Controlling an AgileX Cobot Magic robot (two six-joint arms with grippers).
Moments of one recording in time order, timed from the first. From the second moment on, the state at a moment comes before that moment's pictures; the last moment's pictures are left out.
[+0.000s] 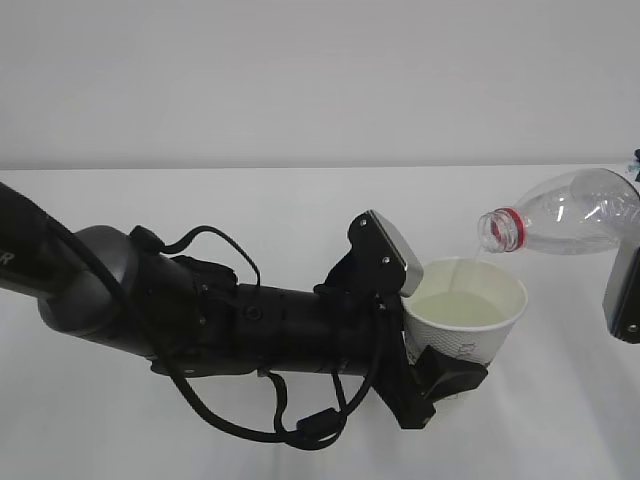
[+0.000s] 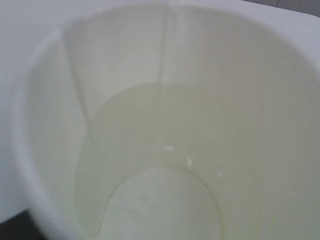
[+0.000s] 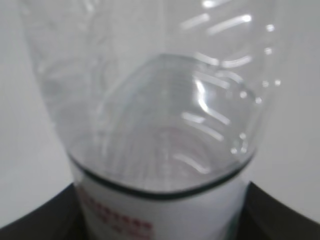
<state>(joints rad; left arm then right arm) -0.79 2.10 -1.01 0.78 -0.72 -0.53 0.08 1.32 -0.28 0.01 -0.80 -1.63</state>
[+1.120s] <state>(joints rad) -0.79 2.10 -1.01 0.78 -0.74 -0.53 0.08 1.32 -0.28 0.01 -0.80 -1.52</state>
